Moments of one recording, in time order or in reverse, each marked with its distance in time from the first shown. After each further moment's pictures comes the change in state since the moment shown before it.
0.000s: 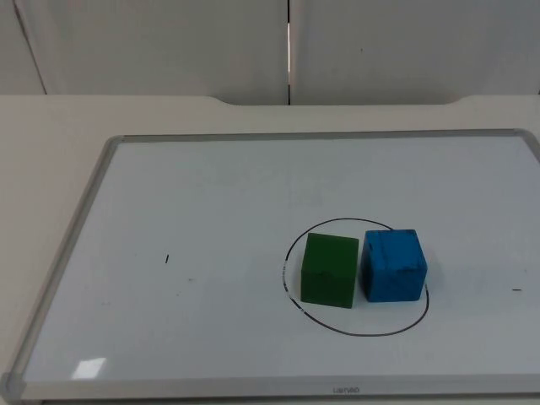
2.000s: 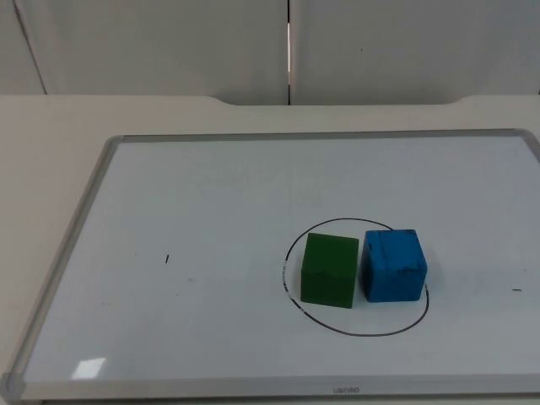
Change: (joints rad) right arm 0.000 0.000 0.000 0.000 0.000 -0.002; left arm 0.000 0.000 0.000 0.000 0.000 0.000
